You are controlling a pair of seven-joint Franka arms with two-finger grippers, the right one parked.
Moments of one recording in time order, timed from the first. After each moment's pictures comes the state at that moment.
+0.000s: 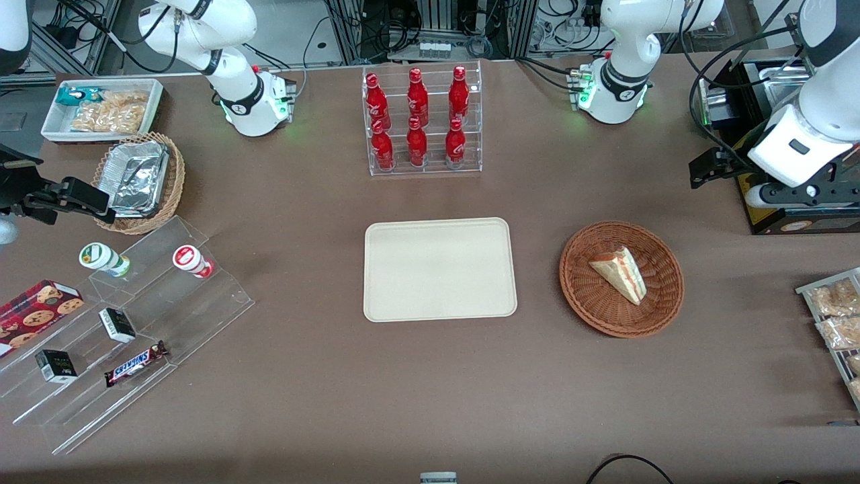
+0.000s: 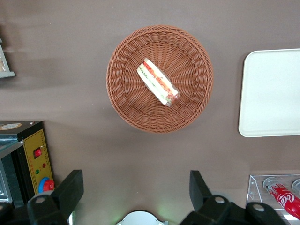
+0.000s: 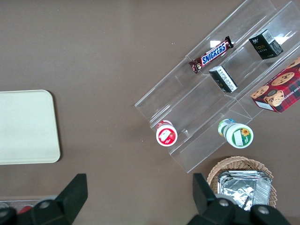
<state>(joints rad) -0.01 -0.07 -0.08 -1.70 0.00 1.52 -0.08</state>
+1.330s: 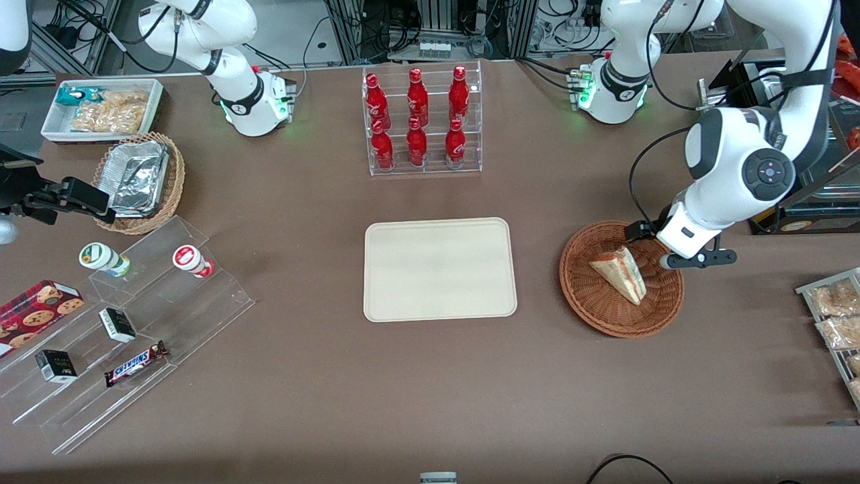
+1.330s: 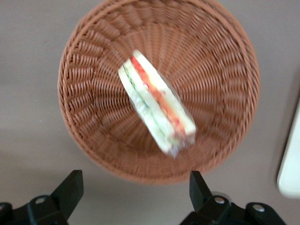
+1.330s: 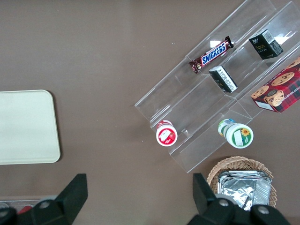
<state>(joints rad) -0.02 0.06 -0.09 -2.22 -0.02 2.19 -0.25</state>
